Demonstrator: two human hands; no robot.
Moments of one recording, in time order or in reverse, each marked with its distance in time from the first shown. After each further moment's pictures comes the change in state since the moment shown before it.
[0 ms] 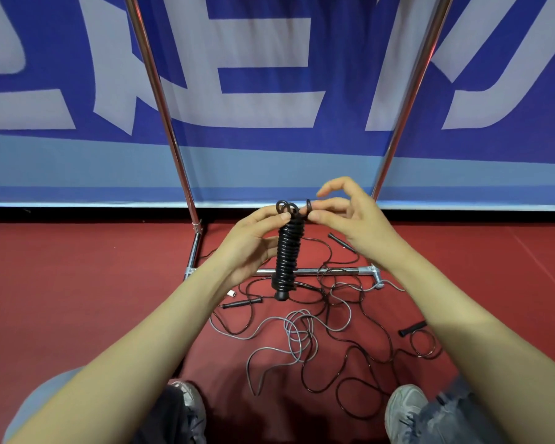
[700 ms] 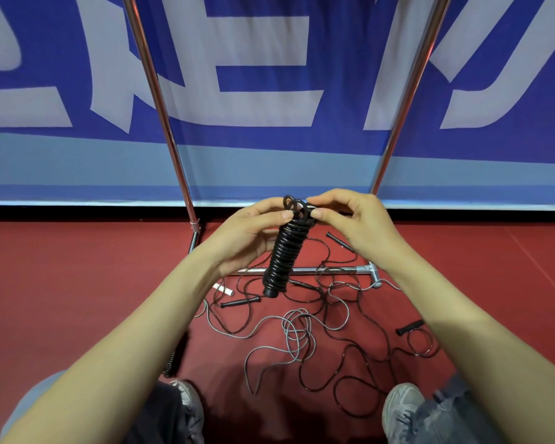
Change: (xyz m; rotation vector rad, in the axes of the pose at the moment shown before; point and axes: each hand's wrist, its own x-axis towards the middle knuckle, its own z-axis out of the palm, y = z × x) left_hand -0.007 0.018 0.001 0.037 -0.189 0.009; right_hand -0.005 -0.006 0.000 -0.231 0.081 -0.060
